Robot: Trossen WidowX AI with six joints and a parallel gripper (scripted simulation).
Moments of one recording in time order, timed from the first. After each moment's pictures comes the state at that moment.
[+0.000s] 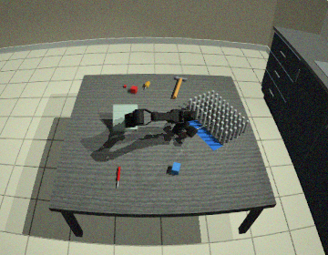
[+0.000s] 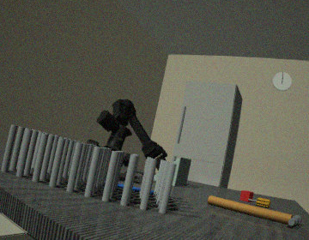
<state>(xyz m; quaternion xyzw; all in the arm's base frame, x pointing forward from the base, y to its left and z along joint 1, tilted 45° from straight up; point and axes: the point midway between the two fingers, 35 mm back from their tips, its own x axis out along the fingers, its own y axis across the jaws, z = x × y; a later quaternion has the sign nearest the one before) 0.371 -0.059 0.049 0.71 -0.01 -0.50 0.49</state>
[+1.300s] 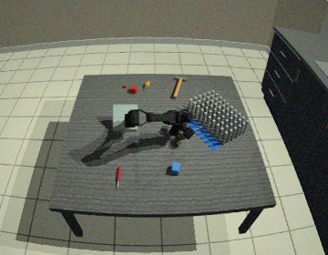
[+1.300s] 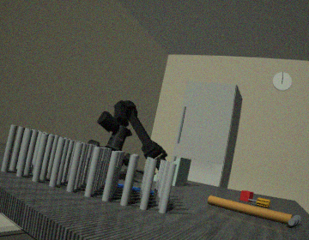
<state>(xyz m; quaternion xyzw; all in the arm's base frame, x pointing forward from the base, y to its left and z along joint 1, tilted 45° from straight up) 0.351 -0.068 0.057 0.71 -0.01 -0.50 0.49</state>
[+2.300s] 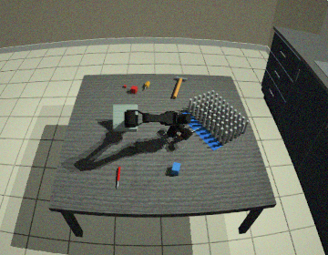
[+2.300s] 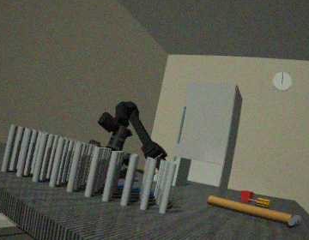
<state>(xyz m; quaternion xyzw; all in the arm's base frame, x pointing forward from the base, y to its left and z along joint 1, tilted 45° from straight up) 0.336 -0.074 0.063 0.71 -0.01 -0.50 0.49</state>
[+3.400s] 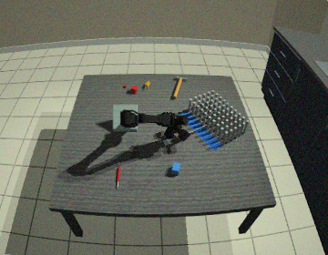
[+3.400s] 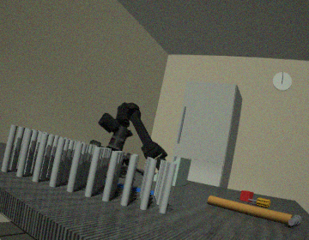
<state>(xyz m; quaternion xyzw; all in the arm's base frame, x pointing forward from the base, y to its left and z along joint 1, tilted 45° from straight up) 0.320 -0.080 0.069 0.71 -0.01 -0.50 0.49</state>
